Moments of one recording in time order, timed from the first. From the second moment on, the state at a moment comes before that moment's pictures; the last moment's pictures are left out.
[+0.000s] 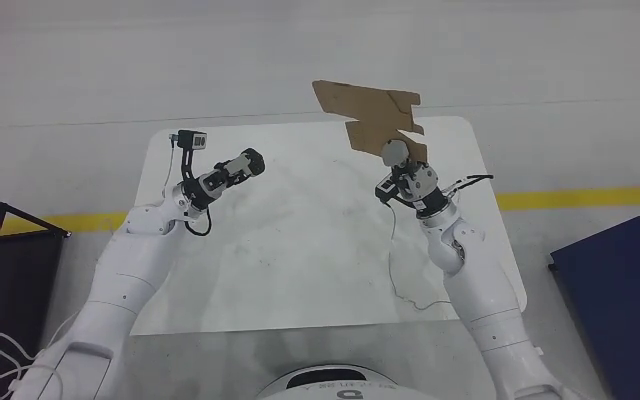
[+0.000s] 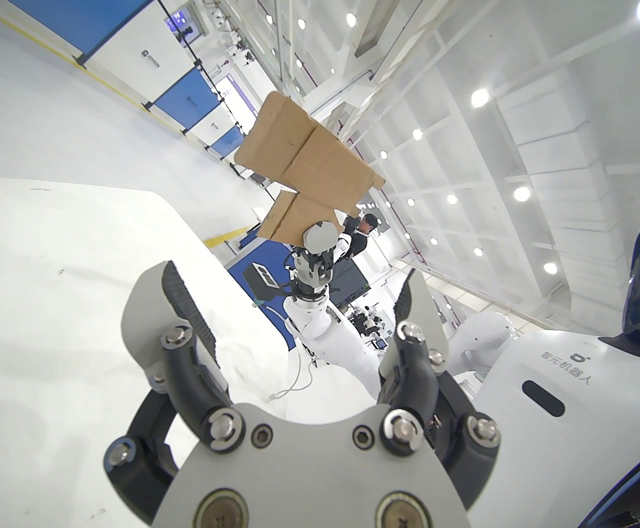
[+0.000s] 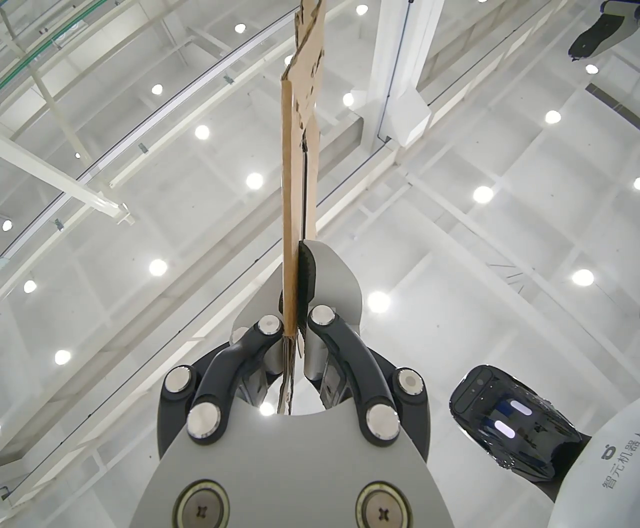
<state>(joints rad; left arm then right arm) 1.05 -1.07 -1.12 -1.09 -0.63 -0.88 -0.94 -1.37 -1.30 1.33 -1.45 1.91 0.59 0.60</state>
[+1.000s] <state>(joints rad) 1.04 -1.10 -1.03 -1.22 -0.25 -0.96 -0.76 -1.35 -1.34 1.22 -1.43 2.71 0.71 0.07</state>
